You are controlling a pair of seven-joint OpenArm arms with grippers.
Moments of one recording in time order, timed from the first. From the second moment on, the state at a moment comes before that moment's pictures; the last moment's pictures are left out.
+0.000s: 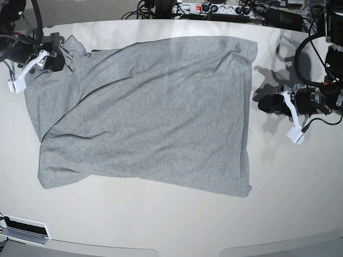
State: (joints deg) left arm -2.1 -33.9 -0.6 69.6 -58.2 -41.7 59.0; right arm -18.0 12.6 37.7 86.5 43.3 40.4 -68.4
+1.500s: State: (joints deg) left arm -2.2 -33.9 -0.6 69.6 -58.1 -41.7 59.7; right arm -23.9 11.6 37.5 96.8 41.2 40.4 -74.1
